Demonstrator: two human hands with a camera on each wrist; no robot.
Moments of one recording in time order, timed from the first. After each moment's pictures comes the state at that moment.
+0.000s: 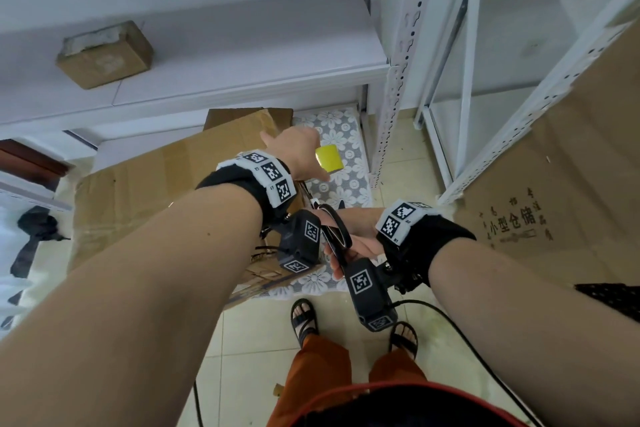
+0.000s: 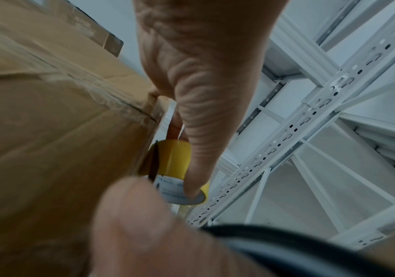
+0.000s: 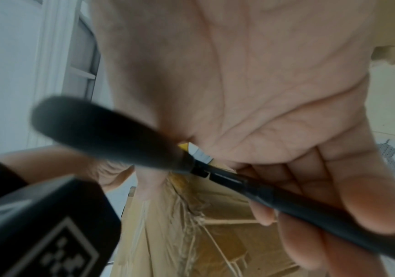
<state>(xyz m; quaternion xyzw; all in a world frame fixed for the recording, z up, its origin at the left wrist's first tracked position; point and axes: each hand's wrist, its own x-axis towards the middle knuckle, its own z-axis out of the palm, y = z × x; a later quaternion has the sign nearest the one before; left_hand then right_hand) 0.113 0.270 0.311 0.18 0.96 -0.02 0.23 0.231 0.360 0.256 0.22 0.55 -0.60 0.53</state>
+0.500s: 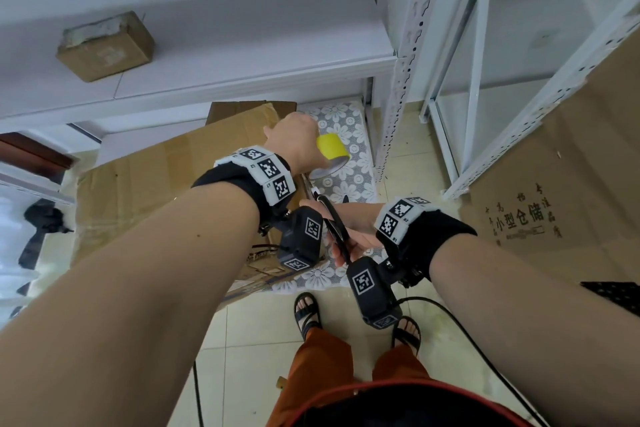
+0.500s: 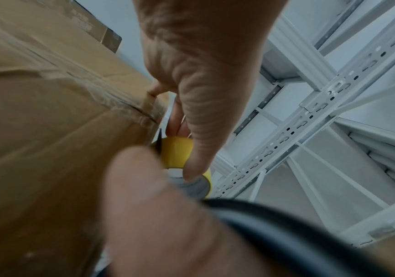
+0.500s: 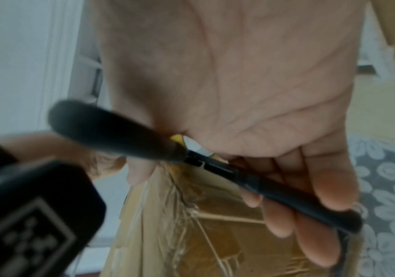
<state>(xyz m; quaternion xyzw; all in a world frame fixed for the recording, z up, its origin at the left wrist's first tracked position) 0.112 0.267 0.316 0.17 0.97 0.02 0.18 0.219 0.355 0.266 0.21 0.63 -0.55 0.51</state>
